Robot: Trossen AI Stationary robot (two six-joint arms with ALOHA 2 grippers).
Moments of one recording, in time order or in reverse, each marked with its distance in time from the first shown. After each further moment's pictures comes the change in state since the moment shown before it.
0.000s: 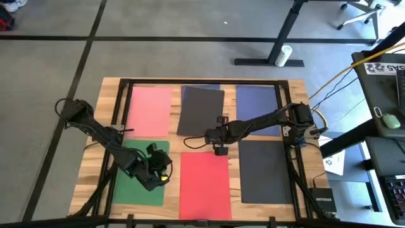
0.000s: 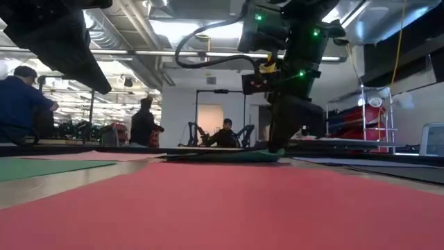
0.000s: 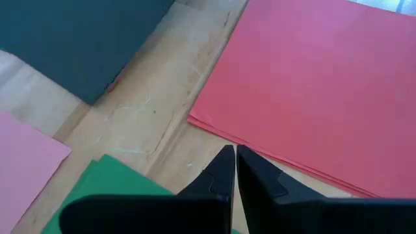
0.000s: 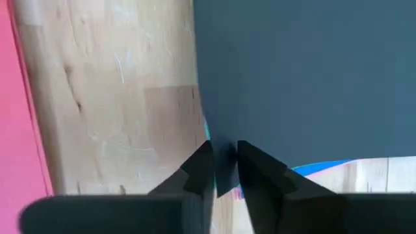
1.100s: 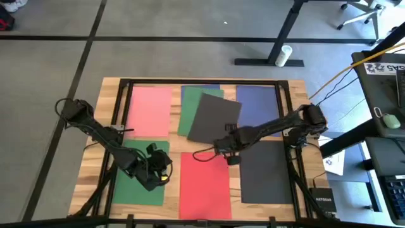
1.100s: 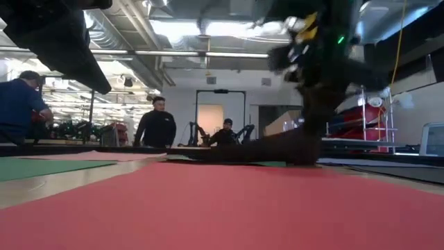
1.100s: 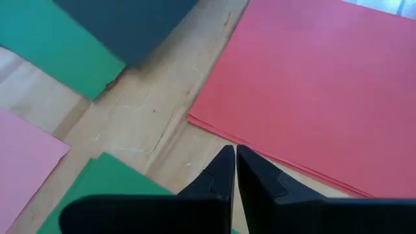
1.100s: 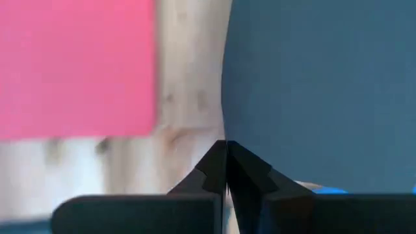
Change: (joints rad) left arm 0.000 0.000 0.000 0.000 0.001 -0.016; right arm 0.167 -0.160 0.001 -0.270 -0.107 0.071
